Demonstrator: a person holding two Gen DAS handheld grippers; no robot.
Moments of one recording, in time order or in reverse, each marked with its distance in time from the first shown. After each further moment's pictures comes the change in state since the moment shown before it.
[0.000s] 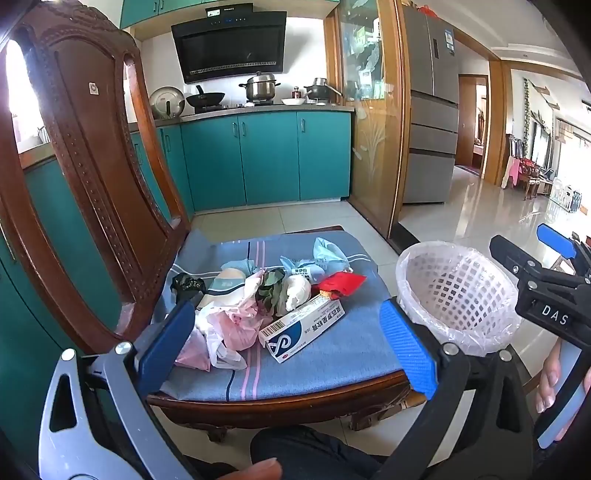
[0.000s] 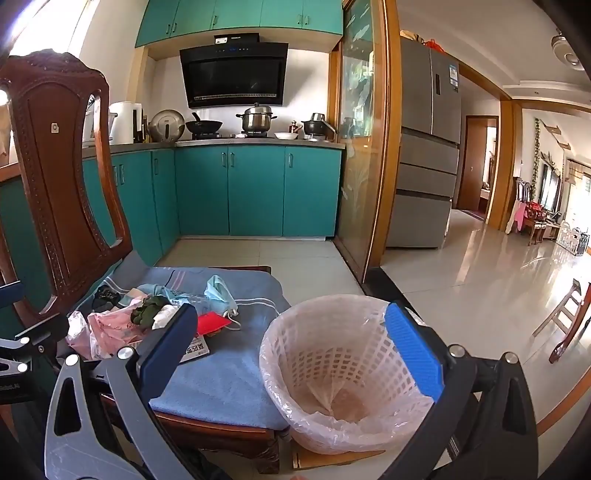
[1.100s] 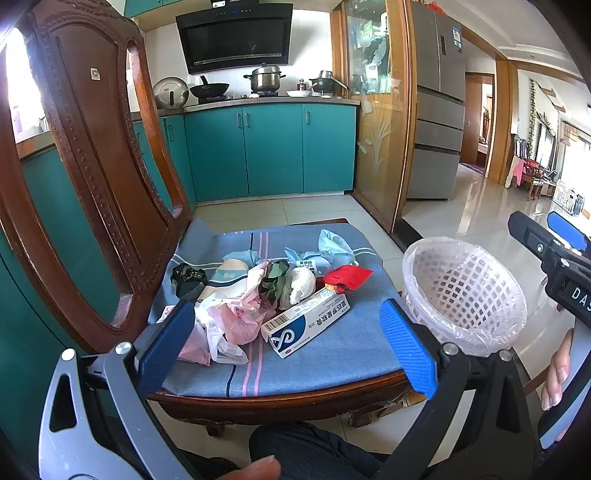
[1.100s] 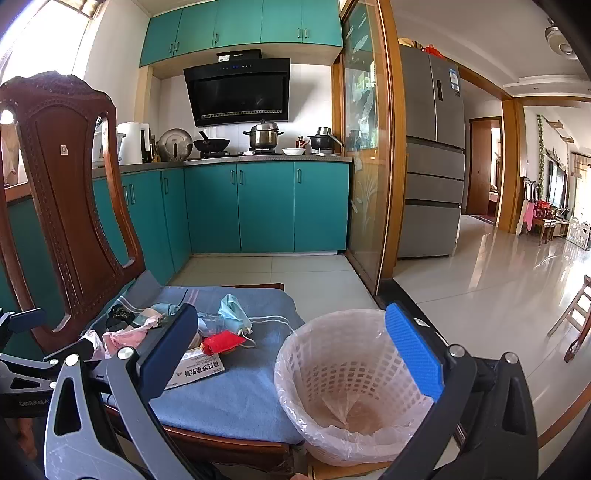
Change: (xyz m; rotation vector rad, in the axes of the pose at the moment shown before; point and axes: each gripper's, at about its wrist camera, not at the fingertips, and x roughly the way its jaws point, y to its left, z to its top) left arm 0.008 0.000 0.000 -0.010 0.029 0.016; right arm -0.007 -0.002 0.006 0.038 -0.063 0.050
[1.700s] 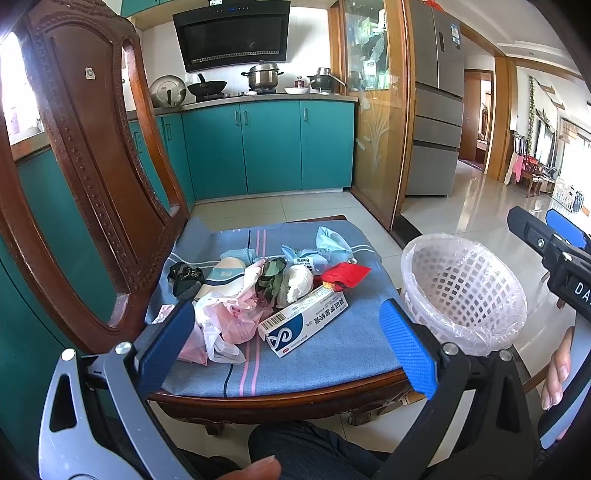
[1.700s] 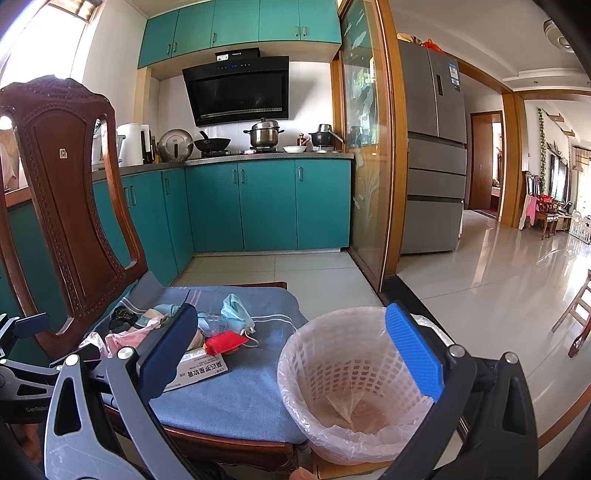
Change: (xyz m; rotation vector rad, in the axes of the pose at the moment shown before) left arm 0.004 -0.004 0.001 0.005 0.013 -0.005; right arm 0.003 -0.002 -0.001 0.016 0.009 0.011
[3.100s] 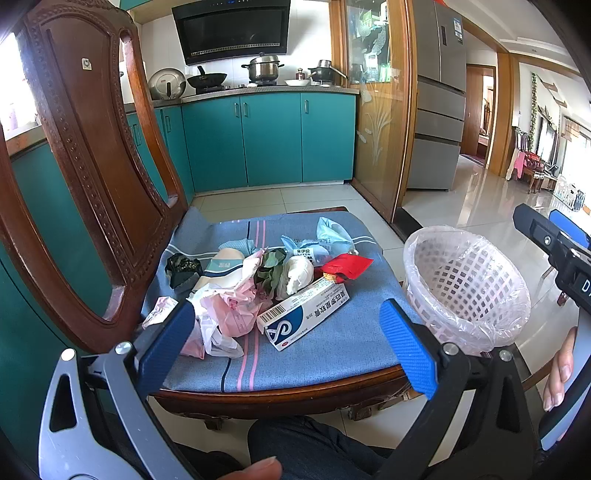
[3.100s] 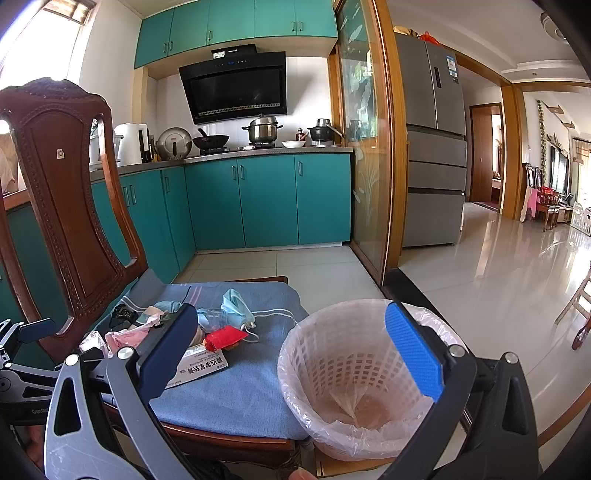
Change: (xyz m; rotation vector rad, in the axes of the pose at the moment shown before) left arm 0.009 0.001 -0.003 -0.004 0.032 0.001; right arm 0.003 -0.002 -0.005 0.019 0.018 0.007
